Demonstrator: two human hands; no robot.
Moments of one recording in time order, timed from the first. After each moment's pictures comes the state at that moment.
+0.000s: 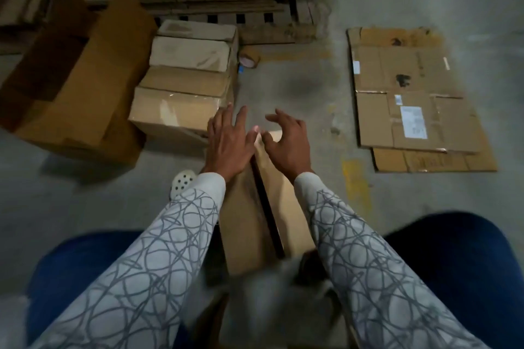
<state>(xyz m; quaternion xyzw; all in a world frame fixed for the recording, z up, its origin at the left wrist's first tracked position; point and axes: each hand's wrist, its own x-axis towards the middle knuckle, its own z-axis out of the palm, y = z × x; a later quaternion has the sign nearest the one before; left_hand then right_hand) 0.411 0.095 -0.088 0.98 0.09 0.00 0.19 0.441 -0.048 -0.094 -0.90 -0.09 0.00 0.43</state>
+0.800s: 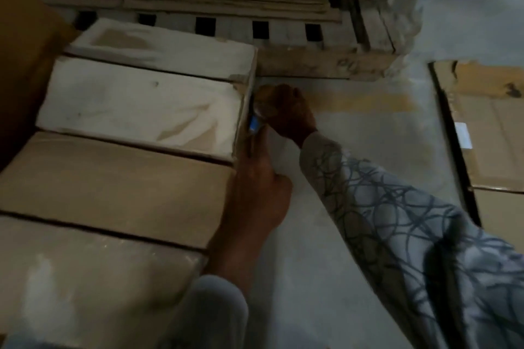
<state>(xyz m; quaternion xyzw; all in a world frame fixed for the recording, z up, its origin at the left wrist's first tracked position) 0.746 0.199 -0.323 0.83 0.19 0.00 0.53 0.932 0.143 -0.396 -0.96 -0.13 0.11 0.23</state>
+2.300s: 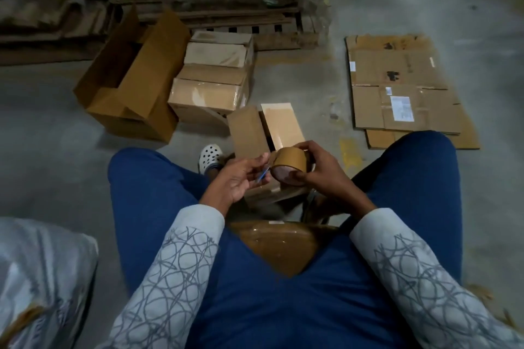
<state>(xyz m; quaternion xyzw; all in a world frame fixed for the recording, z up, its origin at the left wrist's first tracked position) 0.178 0.026 0.020 0.48 0.37 -0.16 0.78 0.233 -0.179 0.006 -0.85 -0.16 0.21 0.46</state>
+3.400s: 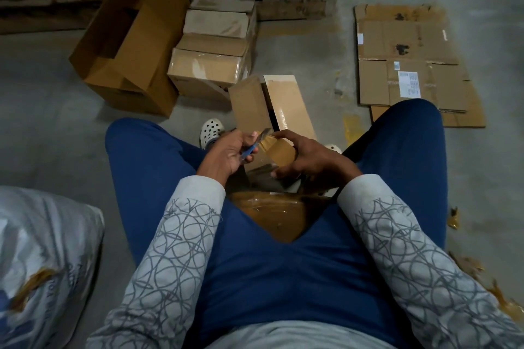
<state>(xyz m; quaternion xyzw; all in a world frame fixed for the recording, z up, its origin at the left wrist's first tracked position) 0.176 0.042 -0.001 0.53 0.41 -0.17 0.73 0.222 -0.160 0.003 -0.80 -0.20 0.42 0.39</state>
